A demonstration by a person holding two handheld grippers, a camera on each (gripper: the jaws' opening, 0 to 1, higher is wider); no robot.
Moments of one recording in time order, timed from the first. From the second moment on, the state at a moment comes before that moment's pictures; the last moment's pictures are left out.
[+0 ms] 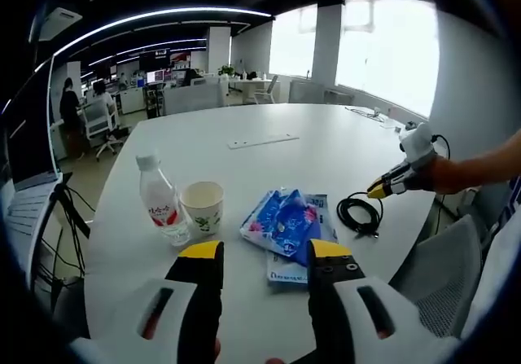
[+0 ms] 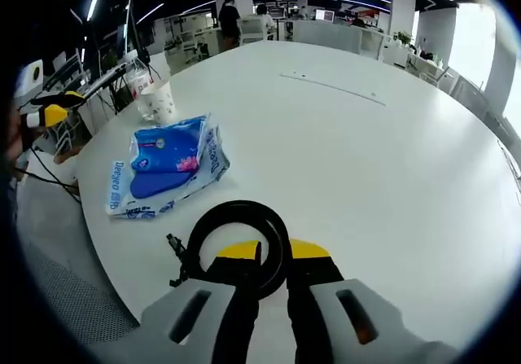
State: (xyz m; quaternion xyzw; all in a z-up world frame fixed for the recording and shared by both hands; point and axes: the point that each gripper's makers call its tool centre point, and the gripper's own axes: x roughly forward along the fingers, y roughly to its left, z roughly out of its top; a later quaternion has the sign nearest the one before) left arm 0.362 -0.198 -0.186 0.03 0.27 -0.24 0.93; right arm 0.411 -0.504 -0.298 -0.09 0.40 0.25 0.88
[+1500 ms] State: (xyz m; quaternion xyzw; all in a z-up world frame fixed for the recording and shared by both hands) left arm 0.366 -0.203 -0.203 0.01 0.28 -0.24 0.93; right arm 0.413 -0.451 -0.280 -0.08 0.38 0.30 0.87
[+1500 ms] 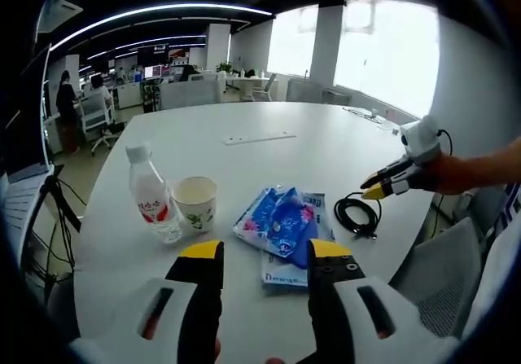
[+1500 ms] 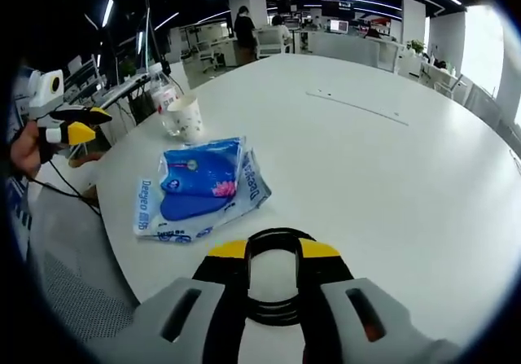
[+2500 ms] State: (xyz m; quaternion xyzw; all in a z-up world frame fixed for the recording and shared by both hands) left arm 0.369 -0.179 -0.207 -0.01 0.28 -0.21 0.93; right arm 0.465 -0.365 -0.289 -0.06 0.38 0.34 0.86
